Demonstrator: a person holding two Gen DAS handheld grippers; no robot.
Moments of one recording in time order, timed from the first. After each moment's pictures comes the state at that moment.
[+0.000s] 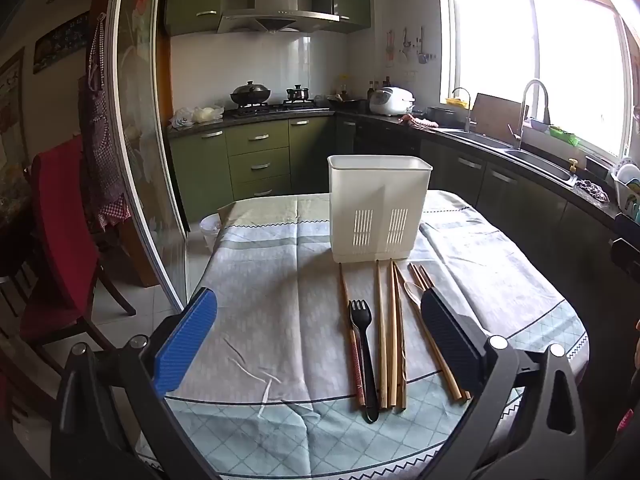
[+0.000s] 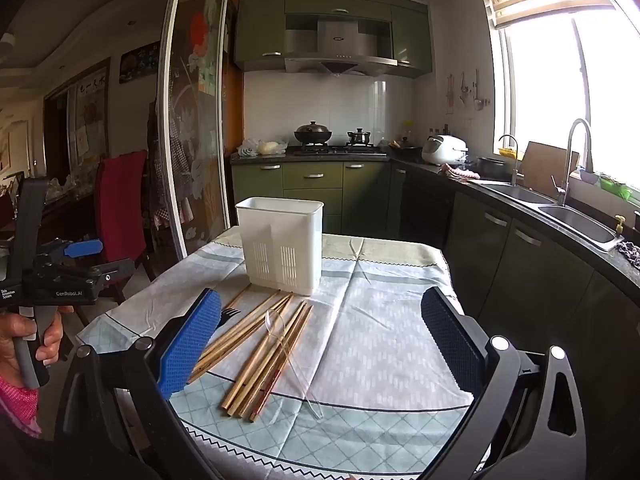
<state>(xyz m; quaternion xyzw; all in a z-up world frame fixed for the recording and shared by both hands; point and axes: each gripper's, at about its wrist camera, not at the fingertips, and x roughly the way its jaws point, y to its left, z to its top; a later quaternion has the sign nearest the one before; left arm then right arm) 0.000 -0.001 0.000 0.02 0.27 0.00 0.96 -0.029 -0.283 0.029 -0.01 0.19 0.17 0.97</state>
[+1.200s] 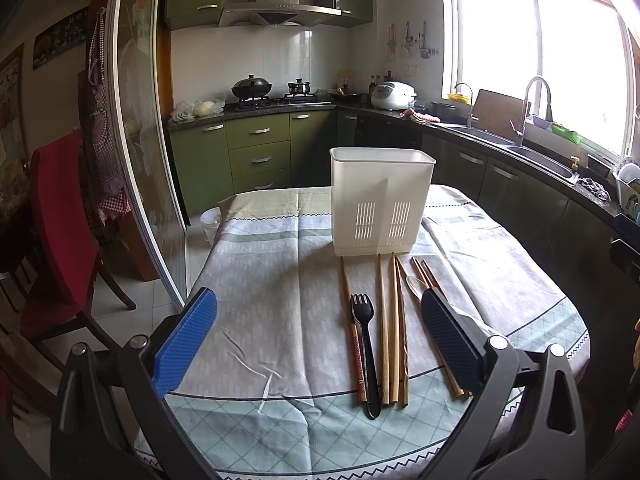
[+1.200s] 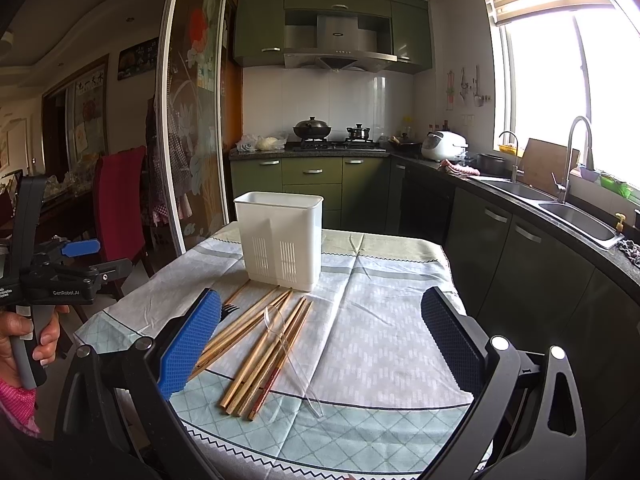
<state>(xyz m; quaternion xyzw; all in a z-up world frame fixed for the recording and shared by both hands) 0.004 0.001 -0.006 0.01 0.28 0.00 0.96 -0.025 -0.282 0.023 -0.01 0.19 0.17 0.97</state>
